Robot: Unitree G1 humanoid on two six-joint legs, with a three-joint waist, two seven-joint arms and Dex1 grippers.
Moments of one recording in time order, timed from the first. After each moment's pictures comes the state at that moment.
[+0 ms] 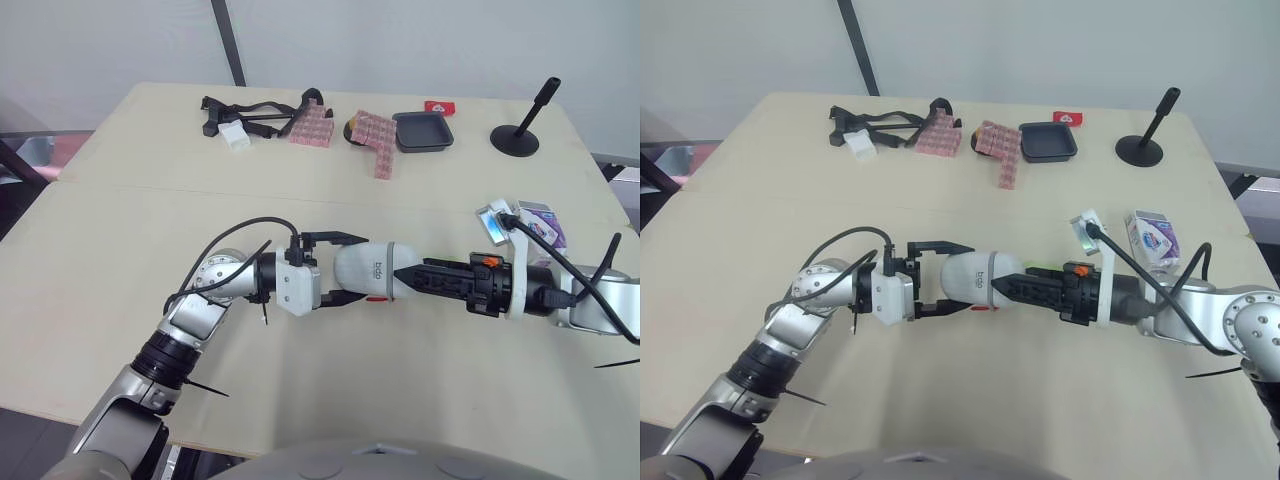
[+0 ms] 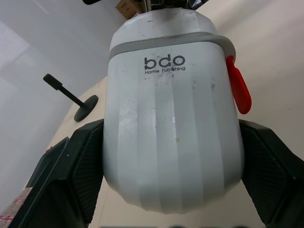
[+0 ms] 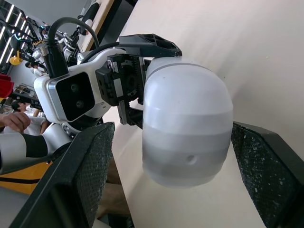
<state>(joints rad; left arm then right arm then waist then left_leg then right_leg) -0.35 0.42 -0.35 -0.02 -0.05 -0.53 -0.95 -0.14 -0.98 -0.07 -0.44 1.91 1.00 0.16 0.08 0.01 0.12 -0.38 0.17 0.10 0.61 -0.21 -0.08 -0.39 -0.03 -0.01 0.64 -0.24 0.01</state>
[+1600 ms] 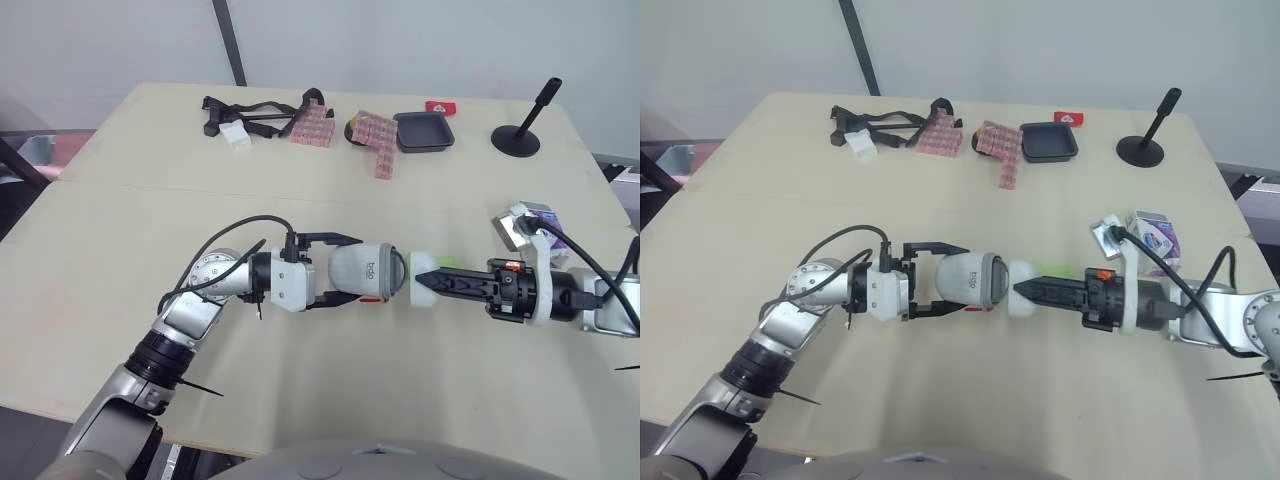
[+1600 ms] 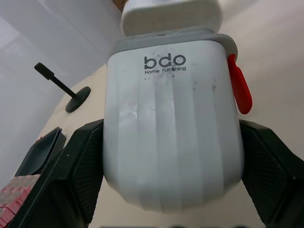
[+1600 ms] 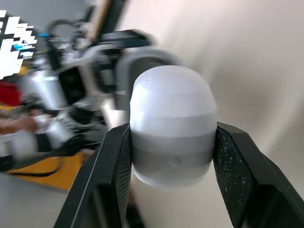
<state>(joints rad) -0.35 0.46 -0.35 -0.02 -0.09 -0.48 -0.99 -0.04 -1.09 -0.19 -0.26 1.85 1.10 0.32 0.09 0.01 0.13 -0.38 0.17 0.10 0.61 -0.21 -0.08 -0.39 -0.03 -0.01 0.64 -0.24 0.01</state>
